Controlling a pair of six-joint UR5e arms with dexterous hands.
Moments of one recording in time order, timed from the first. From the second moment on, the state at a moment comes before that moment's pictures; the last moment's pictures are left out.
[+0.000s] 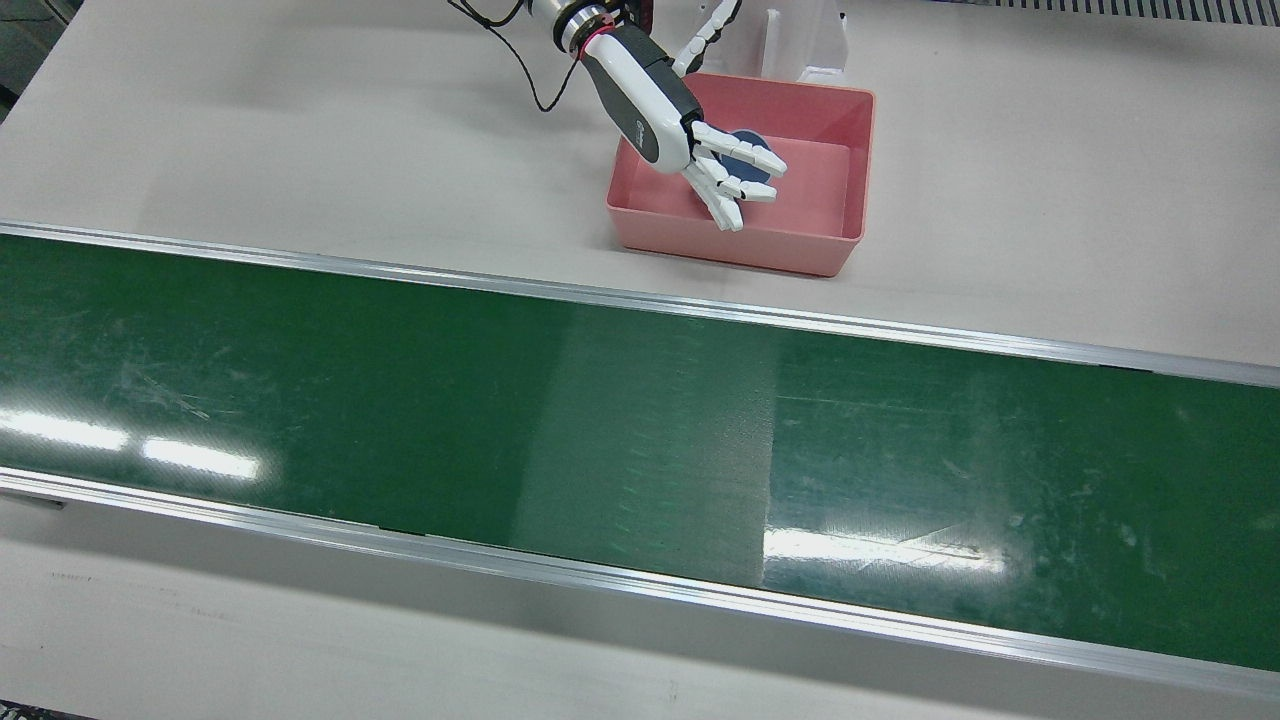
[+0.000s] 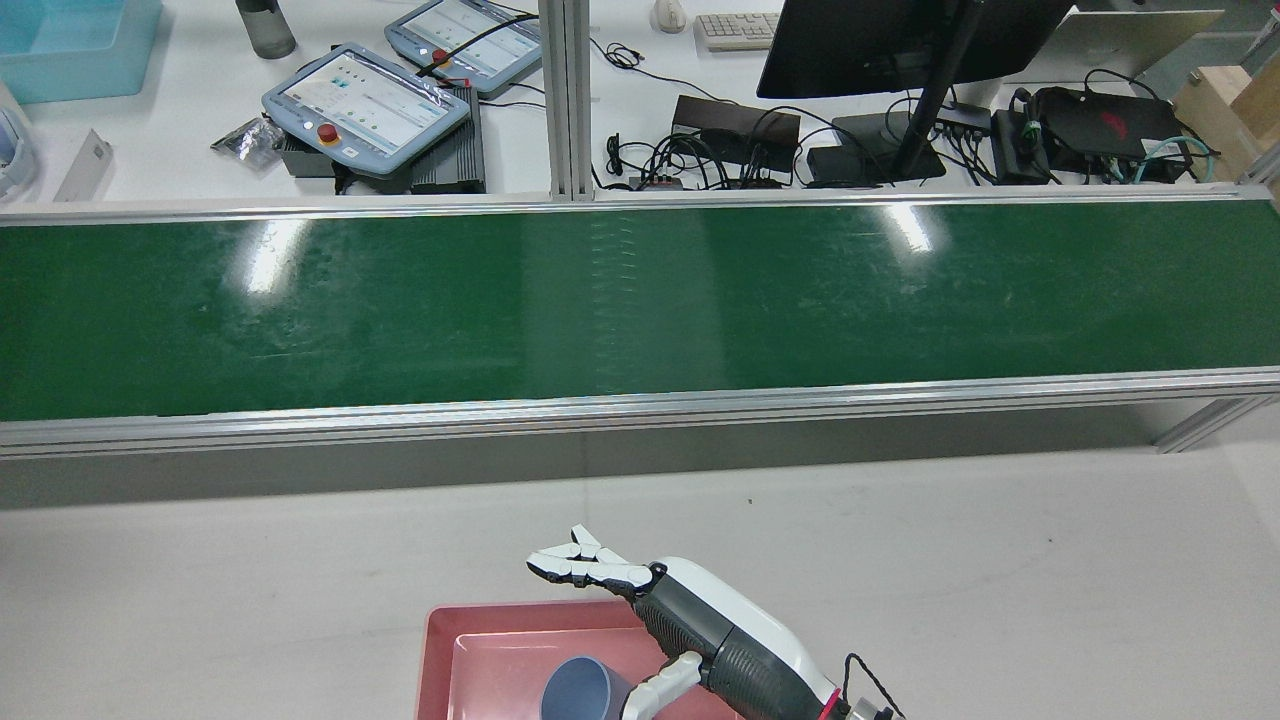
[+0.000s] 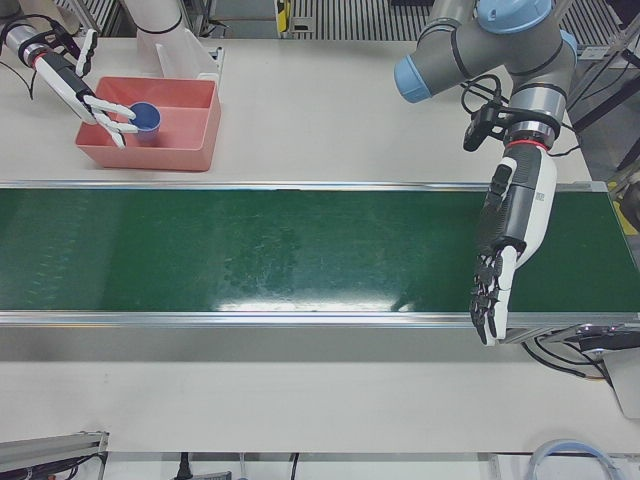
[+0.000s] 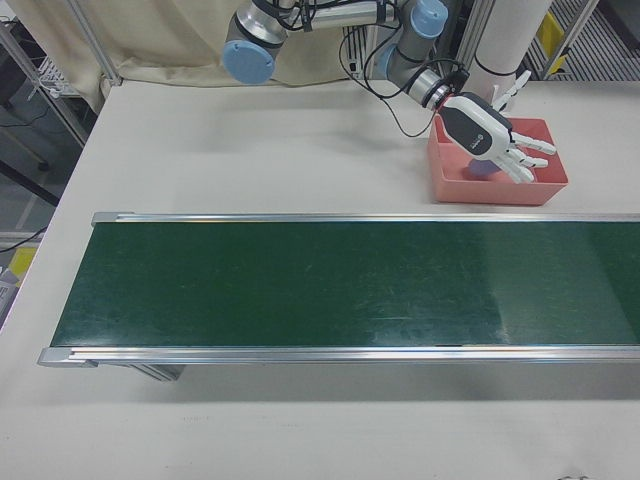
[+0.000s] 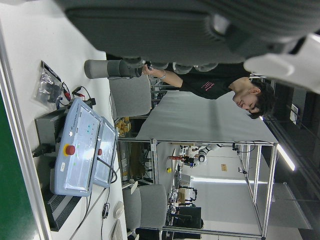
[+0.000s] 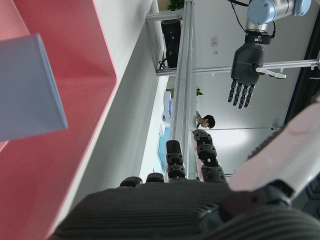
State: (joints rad) left arm -1.44 -1.73 -1.74 0.22 1.79 0.01; right arm 0.02 -1.29 2.21 -3.52 -0.83 -0.57
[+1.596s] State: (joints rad) left arm -1.44 -1.73 -1.74 0.22 1.79 0.01; right arm 0.82 -1.44 2.11 -3.52 -0.97 -0.36
